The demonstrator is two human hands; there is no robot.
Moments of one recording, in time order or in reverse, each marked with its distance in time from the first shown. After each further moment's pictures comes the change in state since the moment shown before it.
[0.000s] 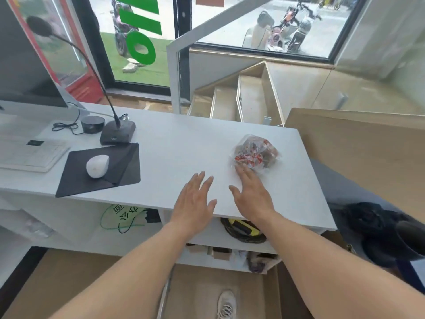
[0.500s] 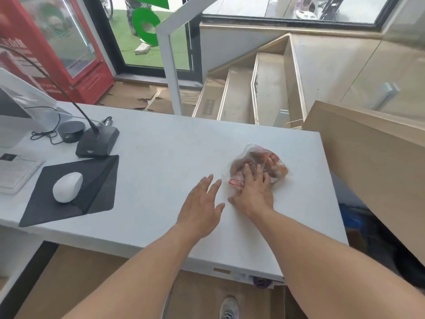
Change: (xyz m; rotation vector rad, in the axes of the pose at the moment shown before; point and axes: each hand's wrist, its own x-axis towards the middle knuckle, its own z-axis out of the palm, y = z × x) left_hand 0.140 0.033 0.043 0.040 -0.153 -0.104; right_hand 0.161 0.077 0.023 -0.111 -0.215 0.250
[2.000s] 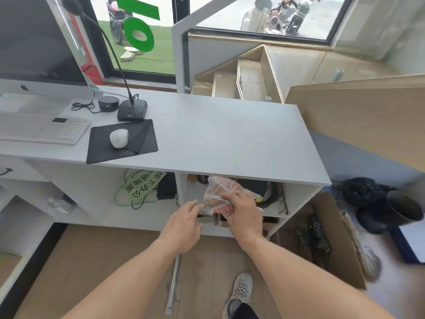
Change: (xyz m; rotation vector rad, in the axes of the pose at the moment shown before) left_hand -0.296 -0.119 0.019 -0.029 -0.110 0.079; right_hand -0.331 -0.054 0.116 0.091 0.351 -0.188
